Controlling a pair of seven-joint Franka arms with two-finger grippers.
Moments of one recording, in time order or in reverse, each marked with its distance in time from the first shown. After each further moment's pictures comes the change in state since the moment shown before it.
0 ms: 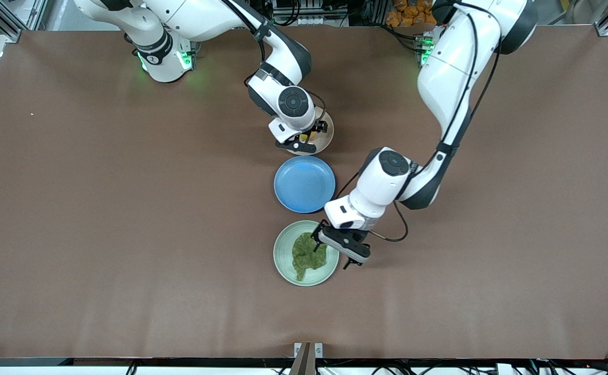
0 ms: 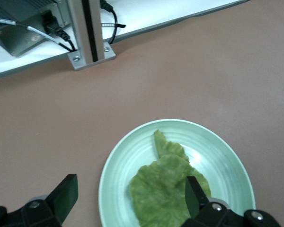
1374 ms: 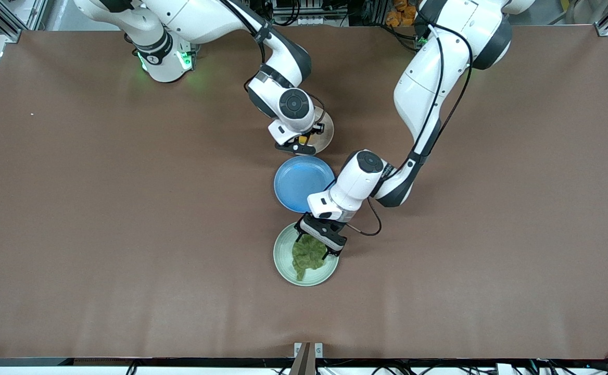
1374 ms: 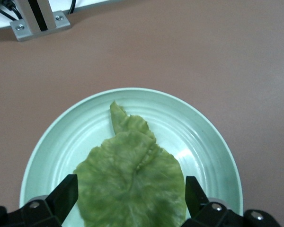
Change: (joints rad) left arm -0.069 0.126 0.010 0.014 0.000 0.135 -0.001; right arm -0.013 -0.002 -0.011 0.034 -0.021 -0.036 0.002
